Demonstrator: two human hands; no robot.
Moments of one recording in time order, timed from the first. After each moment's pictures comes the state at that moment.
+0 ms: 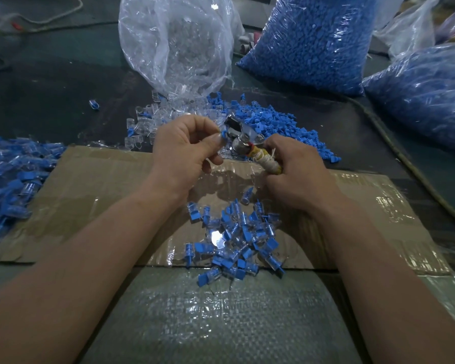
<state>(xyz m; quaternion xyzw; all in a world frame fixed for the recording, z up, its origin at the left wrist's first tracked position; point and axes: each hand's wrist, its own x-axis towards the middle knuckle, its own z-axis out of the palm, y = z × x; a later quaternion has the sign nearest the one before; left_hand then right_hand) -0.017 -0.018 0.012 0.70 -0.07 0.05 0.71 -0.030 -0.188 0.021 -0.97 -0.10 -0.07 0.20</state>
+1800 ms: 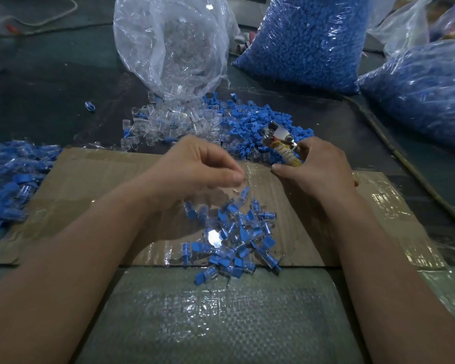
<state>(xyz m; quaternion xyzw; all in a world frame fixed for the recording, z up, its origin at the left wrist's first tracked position) -0.025 -0.007 0.021 0.74 -0.19 -0.19 0.61 -0.014 -0.225 0.005 -0.97 0.12 -0.11 0.17</state>
